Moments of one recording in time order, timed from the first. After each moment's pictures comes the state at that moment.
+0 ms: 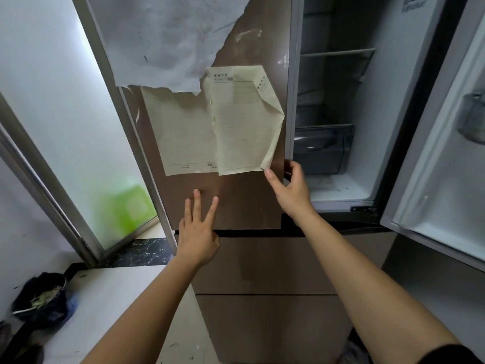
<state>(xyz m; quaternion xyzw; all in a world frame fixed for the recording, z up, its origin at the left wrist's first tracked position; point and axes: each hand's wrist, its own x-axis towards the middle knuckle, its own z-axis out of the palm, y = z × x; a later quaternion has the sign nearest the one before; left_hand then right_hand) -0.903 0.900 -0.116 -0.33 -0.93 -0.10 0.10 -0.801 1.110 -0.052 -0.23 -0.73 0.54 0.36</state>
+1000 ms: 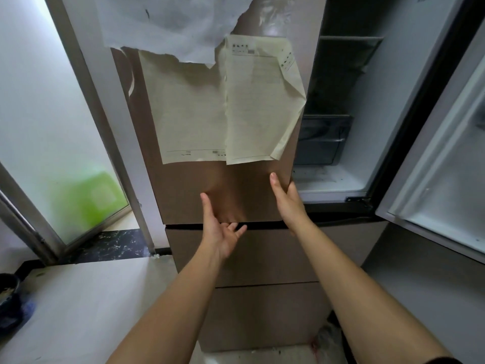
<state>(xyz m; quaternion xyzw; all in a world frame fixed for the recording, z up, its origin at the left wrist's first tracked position) -0.907 0.954 -0.132 0.09 -0.33 -0.84 -0.41 -0.812 1.084 -0.091 -0.34 -0.69 0.58 0.28</state>
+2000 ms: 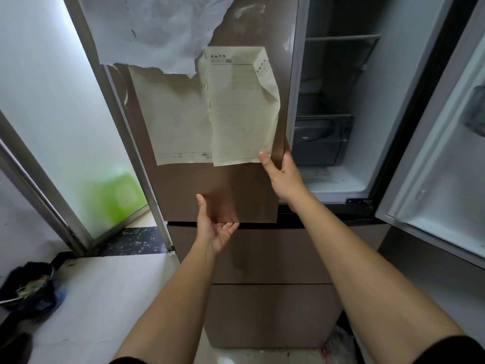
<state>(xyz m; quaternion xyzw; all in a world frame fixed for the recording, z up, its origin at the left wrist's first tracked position) -0.900 0.961 -0.132 0.08 -0.34 -0.85 -0.39 -0.813 1.113 -0.035 -0.20 -0.75 0.56 0.29</state>
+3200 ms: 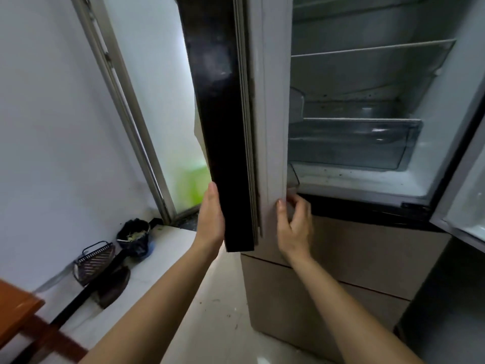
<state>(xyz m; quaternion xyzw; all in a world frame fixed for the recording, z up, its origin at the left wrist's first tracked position) -0.739 0.807 -0.044 -0.08 -0.71 -0.70 -0.01 -0.709 0.968 -0.117 -0.13 -0.75 0.54 0.35</state>
